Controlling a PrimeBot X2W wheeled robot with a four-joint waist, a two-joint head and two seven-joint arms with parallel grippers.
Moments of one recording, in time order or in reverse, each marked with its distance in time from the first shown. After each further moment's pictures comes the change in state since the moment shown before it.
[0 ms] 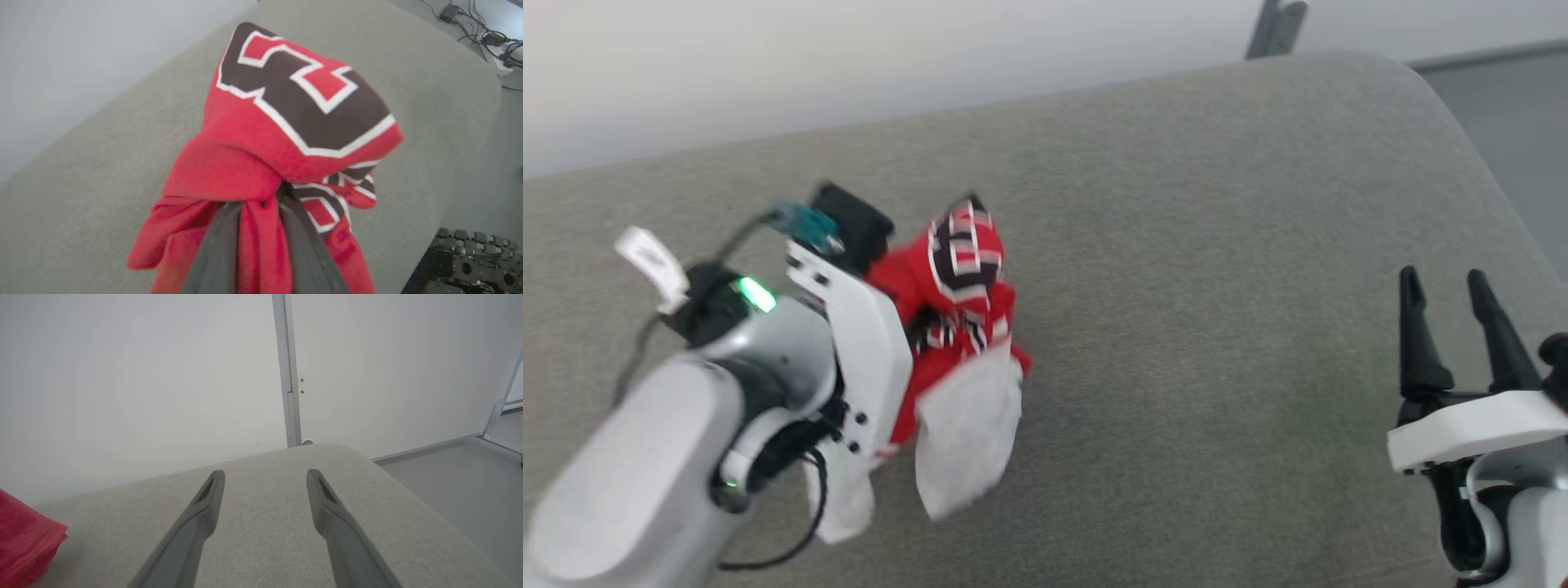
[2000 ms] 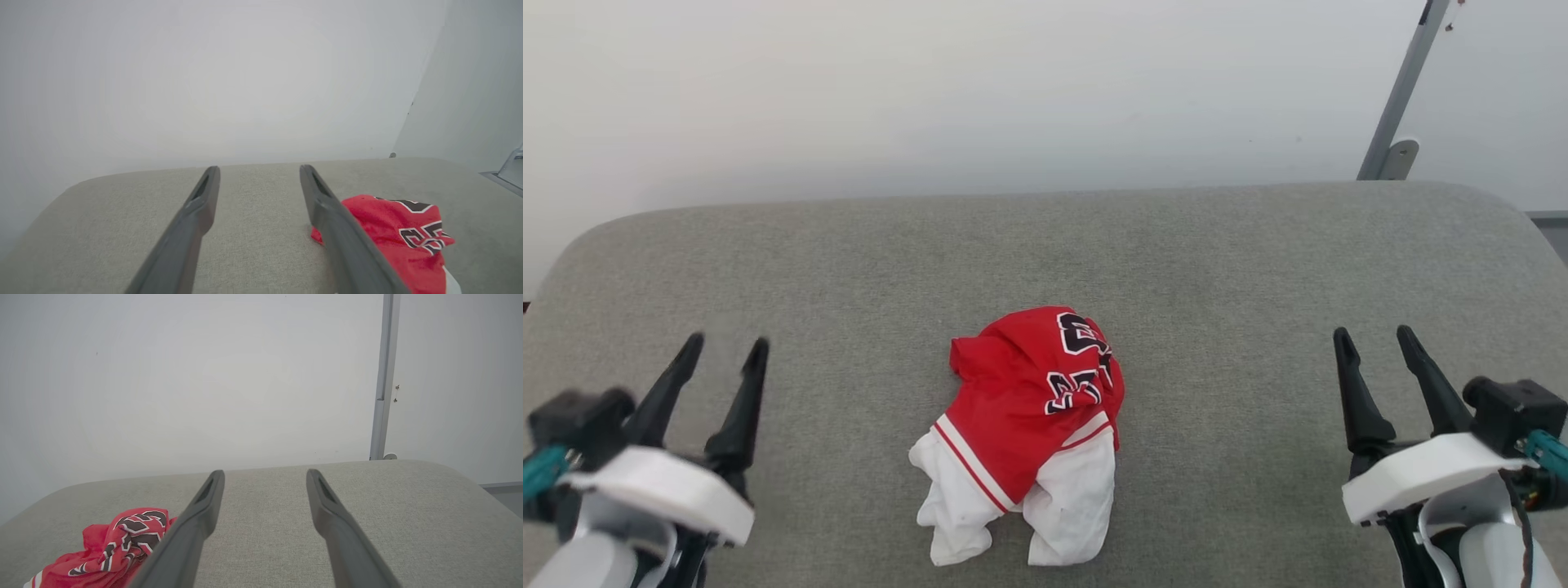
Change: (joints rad) left arm 0.391 0.073 0.173 0.258 -0.069 0.022 -1.000; right arm 0.051 -0.032 0.122 0.090 0.018 0.000 -0.031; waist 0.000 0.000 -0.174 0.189
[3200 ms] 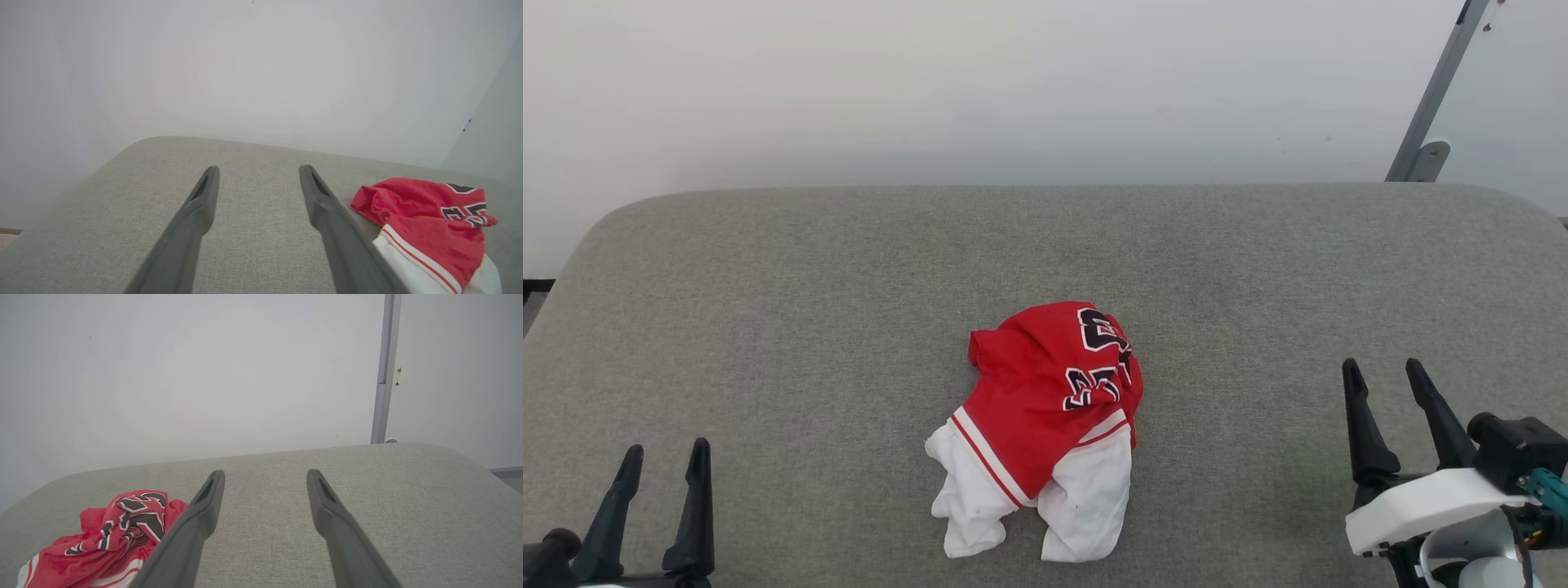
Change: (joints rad) left arm 0.350 -0.283 0.425 -0.073 0.254 -0.135 -0.051; right arm 0.072 0.031 -0.039 -0.008 -0.034 0.000 -0.035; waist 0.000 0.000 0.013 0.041
